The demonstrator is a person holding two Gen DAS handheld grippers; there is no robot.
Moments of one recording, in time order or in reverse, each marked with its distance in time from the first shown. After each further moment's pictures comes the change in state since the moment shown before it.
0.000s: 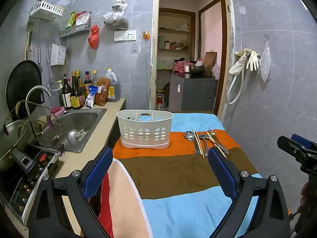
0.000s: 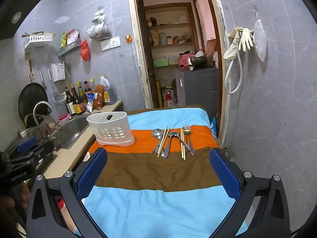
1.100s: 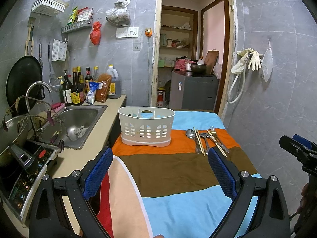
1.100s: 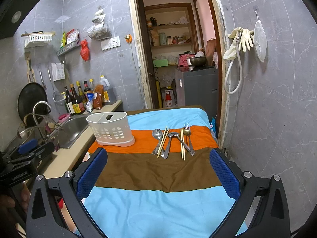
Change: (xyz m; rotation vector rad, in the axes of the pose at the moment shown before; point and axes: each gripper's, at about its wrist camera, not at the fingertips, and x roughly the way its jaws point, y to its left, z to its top) left arm 0.005 0.009 -0.004 -0.020 0.012 -0.003; right arm 0.000 0.001 0.001 0.001 -0.001 -0.001
